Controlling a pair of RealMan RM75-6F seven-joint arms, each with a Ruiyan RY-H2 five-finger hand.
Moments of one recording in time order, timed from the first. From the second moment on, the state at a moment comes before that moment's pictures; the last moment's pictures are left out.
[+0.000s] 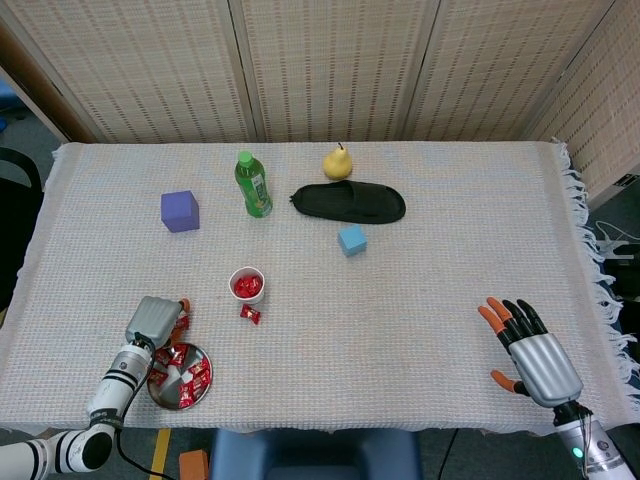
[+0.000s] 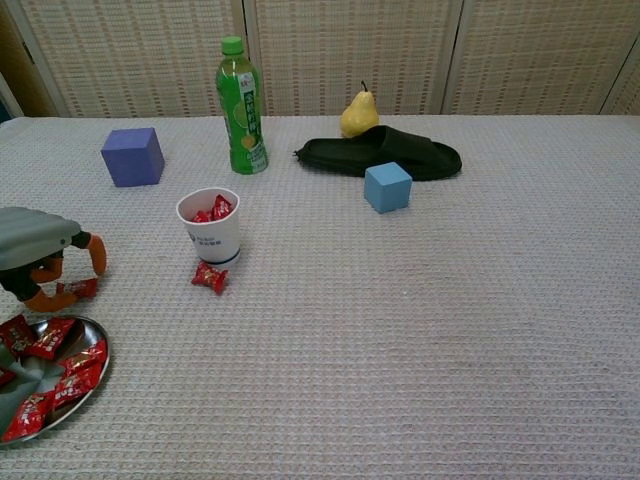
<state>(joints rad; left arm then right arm) -0.61 -1.45 -0.02 -1.47 0.96 0.98 0.61 0.15 -1.11 -0.05 -1.66 -1.66 1.37 -0.13</state>
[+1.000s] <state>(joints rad) -0.58 -1.37 -0.12 -1.62 1.17 1.18 0.41 0.16 -1.12 -0.05 -1.67 -1.64 1.34 -0.14</state>
